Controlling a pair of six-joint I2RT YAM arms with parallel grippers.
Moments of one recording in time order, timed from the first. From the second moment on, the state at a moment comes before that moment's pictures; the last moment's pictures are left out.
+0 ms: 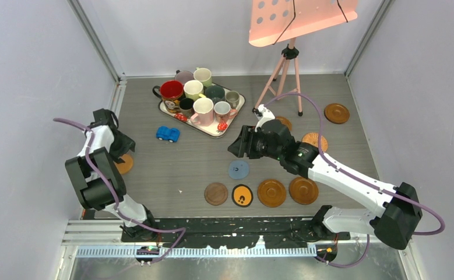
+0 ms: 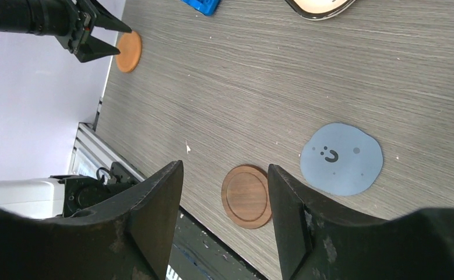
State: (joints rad) left arm 0.40 1.59 1.06 -0.71 -0.14 -0.60; right arm 0.81 1.18 0.92 -0.22 -0.02 0.73
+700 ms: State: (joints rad) left arm 0.50 1.64 0.96 -0.42 0.14 -0.82; right arm 0.84 1.17 0.97 -0.34 0.09 0.73
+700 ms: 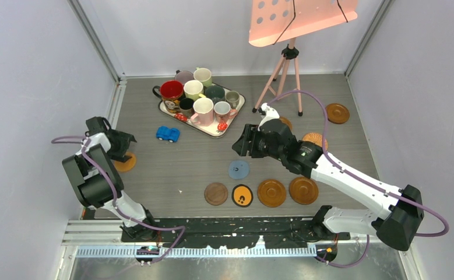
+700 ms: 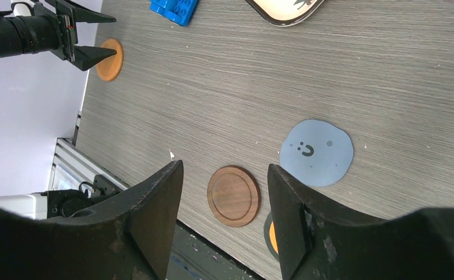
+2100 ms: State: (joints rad) left arm 0.21 1.31 0.66 -0.52 0.07 -0.94; right arm 0.84 0.83 0.79 -0.38 0.14 0.75
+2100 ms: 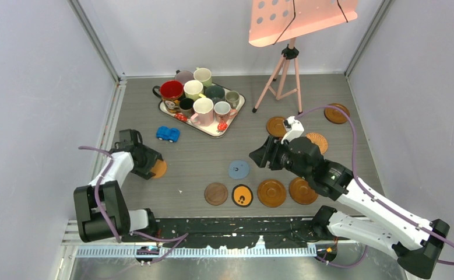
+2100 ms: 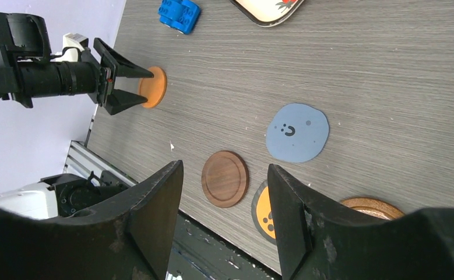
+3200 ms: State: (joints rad) left arm 0.05 1.14 0.66 -0.74 -0.19 -0.78; right arm 0.84 0.69 0.69 -0.44 0.16 0.76
